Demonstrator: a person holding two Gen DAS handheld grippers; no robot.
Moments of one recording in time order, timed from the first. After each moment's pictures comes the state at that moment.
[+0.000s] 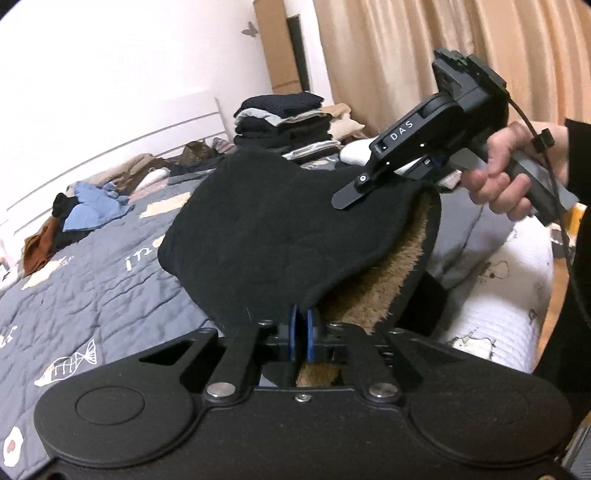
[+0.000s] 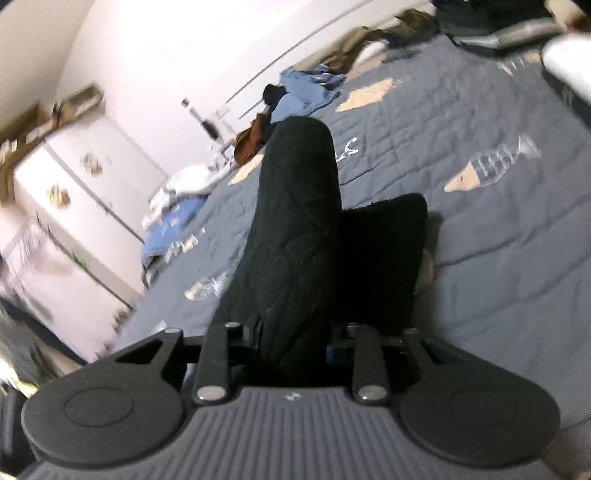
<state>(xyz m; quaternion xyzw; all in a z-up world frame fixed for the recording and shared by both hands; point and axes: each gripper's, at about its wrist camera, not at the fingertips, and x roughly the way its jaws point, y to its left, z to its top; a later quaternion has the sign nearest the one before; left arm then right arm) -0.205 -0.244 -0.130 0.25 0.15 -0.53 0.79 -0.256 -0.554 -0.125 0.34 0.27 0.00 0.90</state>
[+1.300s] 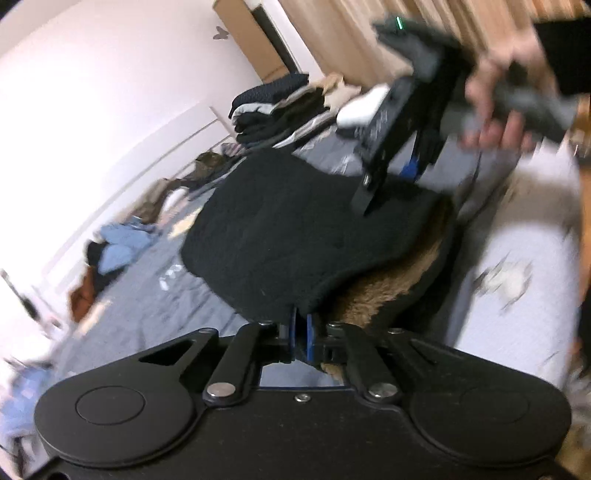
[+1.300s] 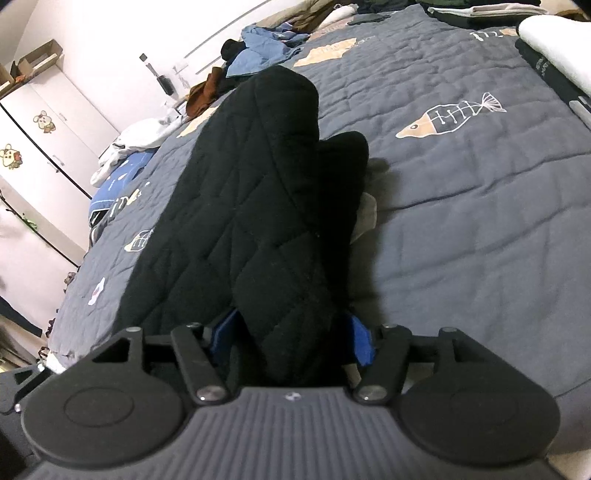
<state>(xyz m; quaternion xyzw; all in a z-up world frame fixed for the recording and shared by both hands) -0.241 -0.255 -0.149 0.36 0.10 -0.48 0.79 -0.247 -0.552 -0.160 0.32 0.36 -0.06 0.88</state>
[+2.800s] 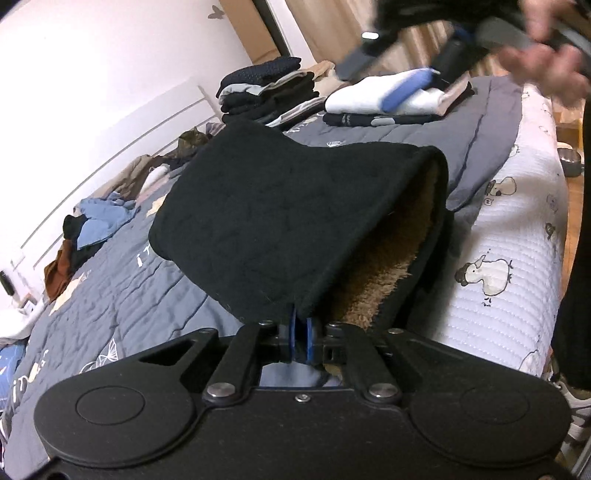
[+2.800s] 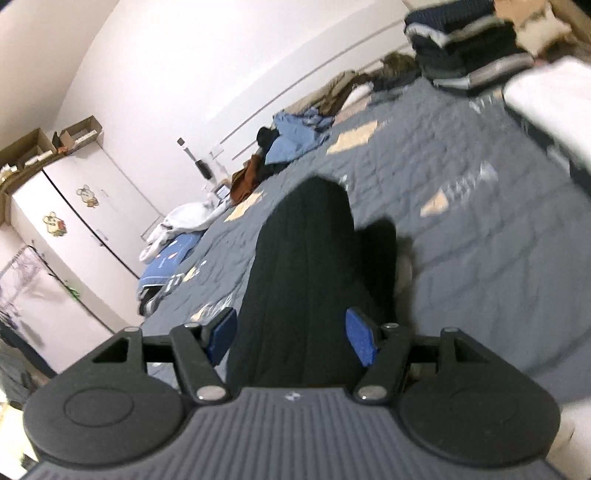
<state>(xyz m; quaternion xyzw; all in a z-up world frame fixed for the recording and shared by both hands) -0.234 -0.255 -0.158 0.35 0.13 -0.49 0.78 -0.314 -0.528 -0.088 0.34 0.20 -0.06 0.92</state>
